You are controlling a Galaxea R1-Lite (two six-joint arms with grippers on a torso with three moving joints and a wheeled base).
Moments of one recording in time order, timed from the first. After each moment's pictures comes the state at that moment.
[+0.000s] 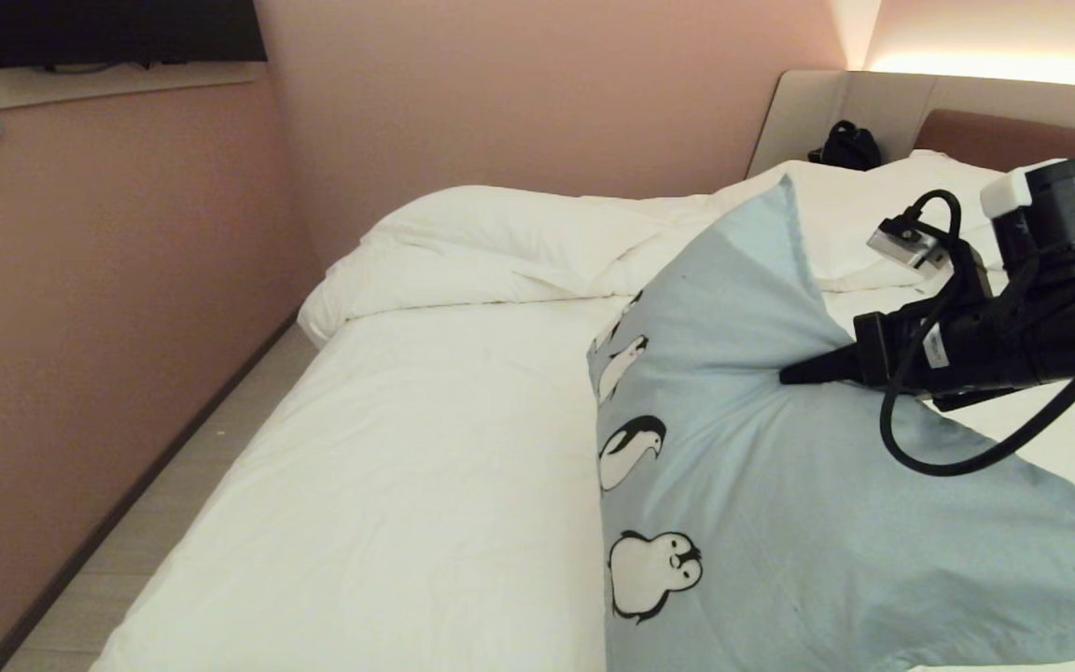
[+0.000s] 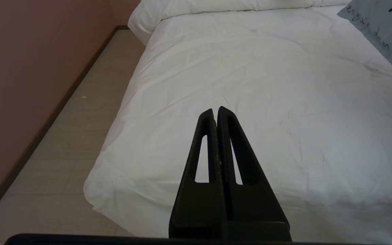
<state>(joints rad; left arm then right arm) 0.00 0.00 0.00 0.00 0.00 0.00 0.20 1.63 -1.29 0.31 0.48 0.16</state>
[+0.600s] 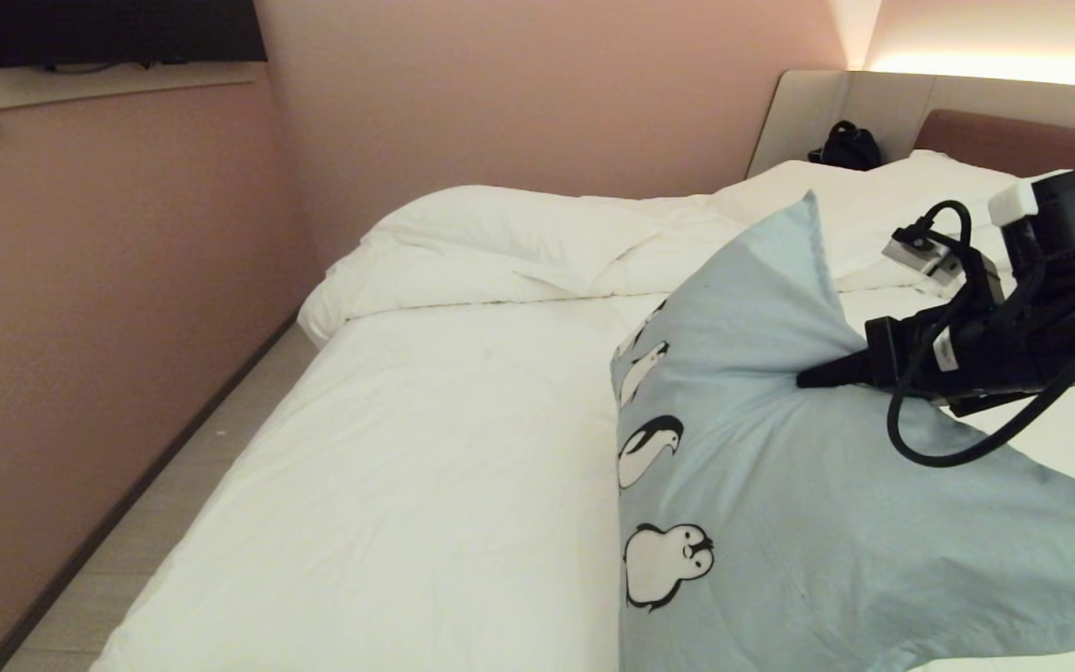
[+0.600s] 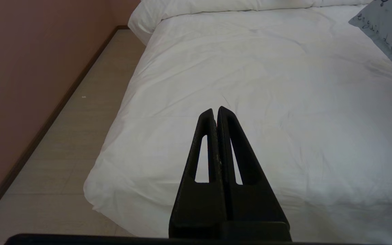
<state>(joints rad) 0.00 0.00 0.00 0.00 0.00 0.00 0.15 1.64 -1.28 0.31 0.45 0.18</state>
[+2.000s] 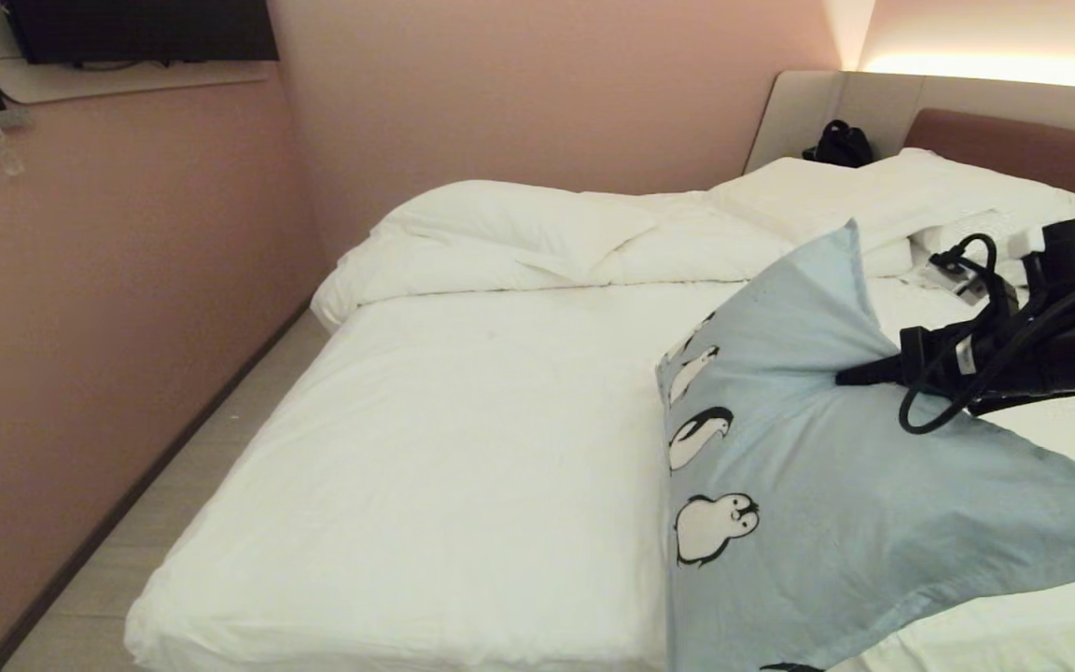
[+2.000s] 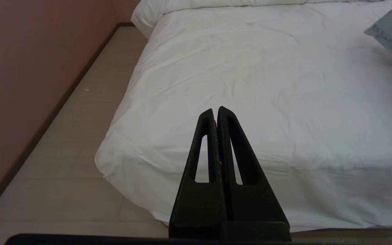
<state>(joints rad) 0.00 0.00 0.00 0.00 0.00 0.00 -0.11 1.79 -1.29 0.21 0.61 0.08</state>
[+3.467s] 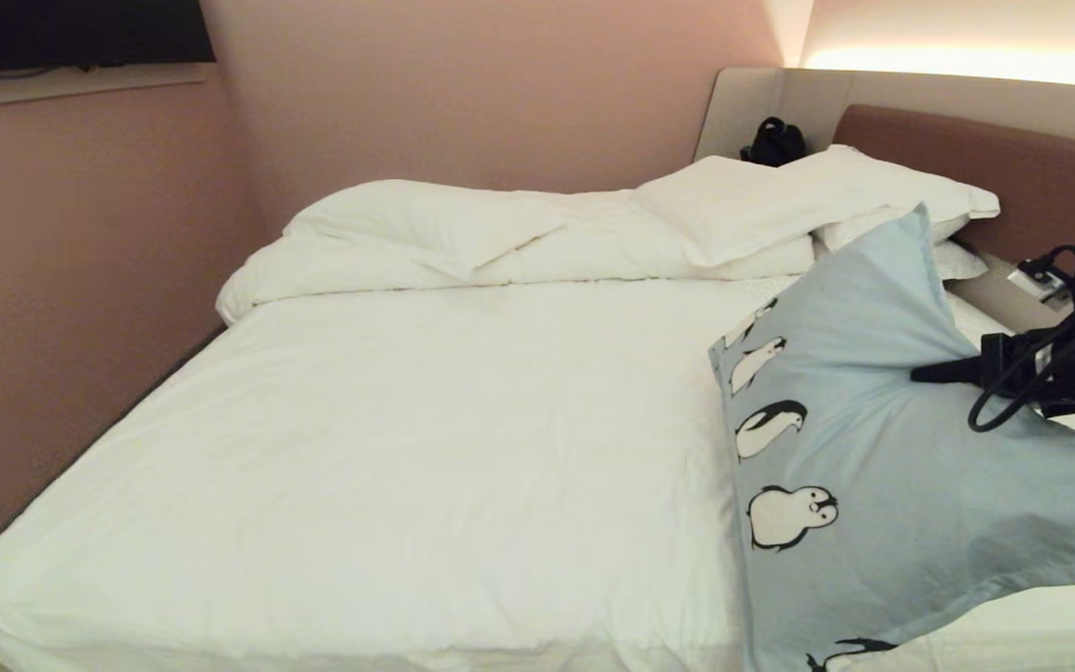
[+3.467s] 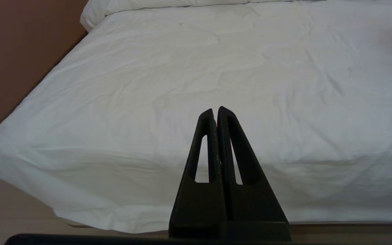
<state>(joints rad) 0.00 0.00 0.00 -0.01 0.00 0.00 -0.34 1.84 -1.29 0.13 0.71 -0.04</state>
